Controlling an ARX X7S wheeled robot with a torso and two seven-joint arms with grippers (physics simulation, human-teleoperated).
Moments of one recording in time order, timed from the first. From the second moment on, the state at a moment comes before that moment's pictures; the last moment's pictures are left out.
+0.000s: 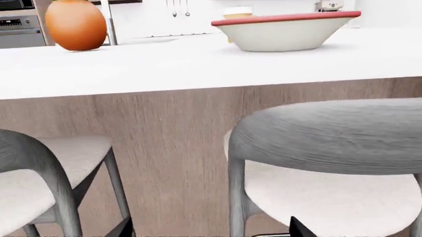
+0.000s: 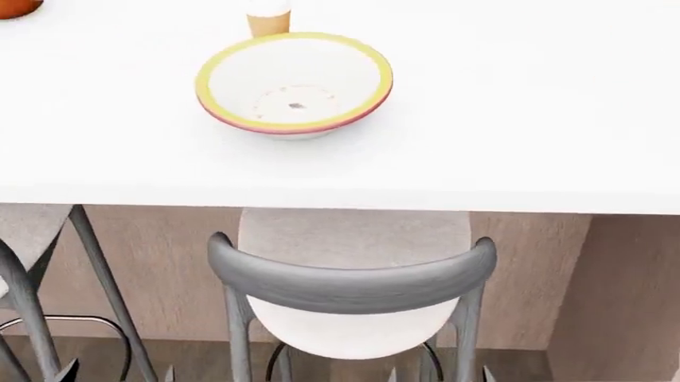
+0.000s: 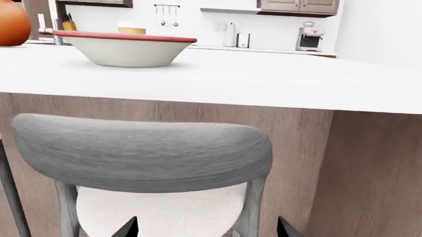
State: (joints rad) left arm -0.02 -0.17 0.21 -0.01 -0.12 -0.02 -0.20; right arm 0.01 0.17 -0.21 -0.01 0.11 -0.03 0.19
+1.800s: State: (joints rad) left arm -0.04 -0.22 0.24 0.14 -0.21 -0.14 -0.25; right arm 0.03 0.22 -0.24 -0.16 0.16 0.12 0.27
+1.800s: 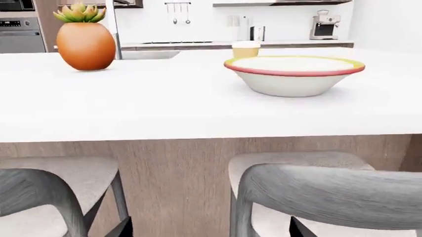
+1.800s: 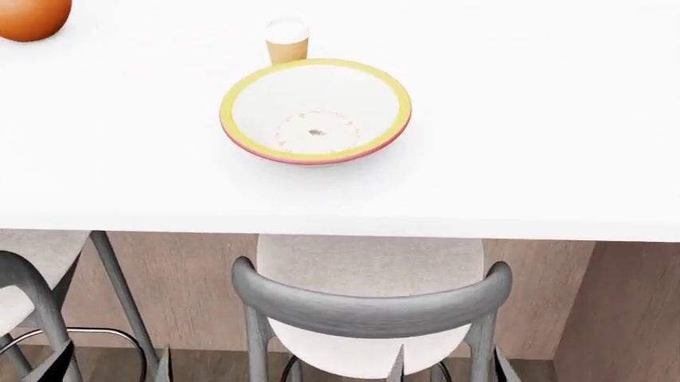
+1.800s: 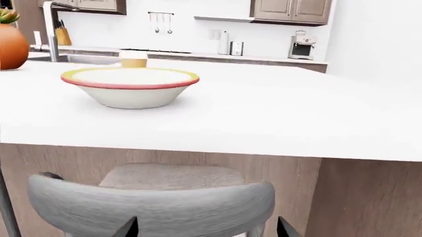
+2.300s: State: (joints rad) left arm -0.43 -0.32 0.15 0.42 -0.45 -0.77 -0.26; right arm 0.45 0.38 -0.06 -0.60 0.42 0.89 0.27
